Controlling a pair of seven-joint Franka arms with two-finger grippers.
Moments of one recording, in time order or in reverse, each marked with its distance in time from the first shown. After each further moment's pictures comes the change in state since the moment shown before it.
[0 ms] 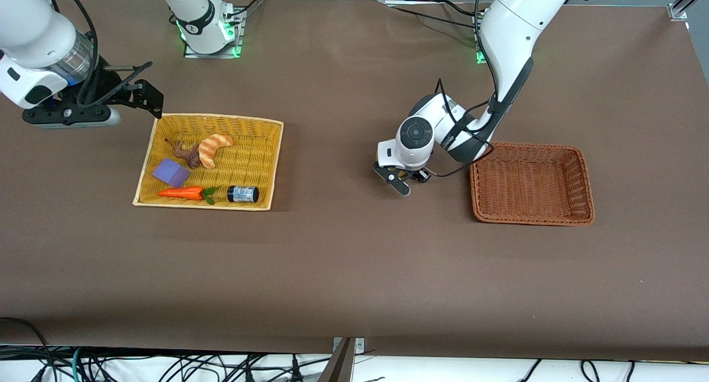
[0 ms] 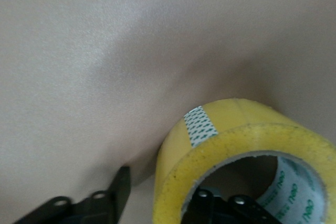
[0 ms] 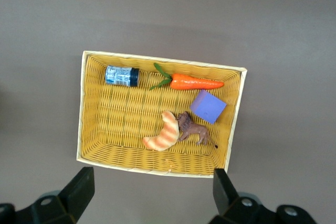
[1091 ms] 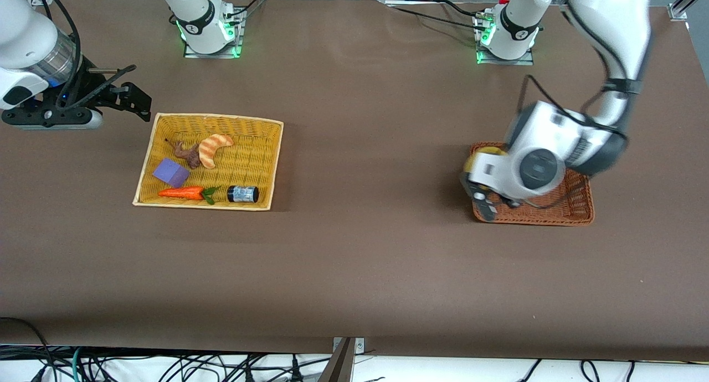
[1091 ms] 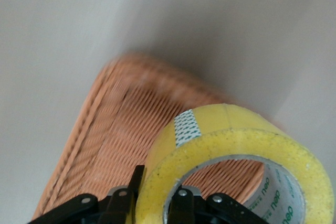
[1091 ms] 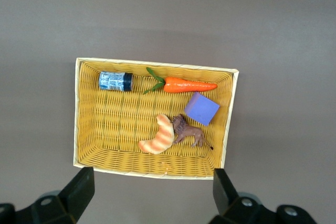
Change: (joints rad) left arm 0.400 -0.147 0.032 0.157 0.002 -0.445 0.829; right arm -0.005 0.002 -0.021 0.011 0.000 0.000 -0.001
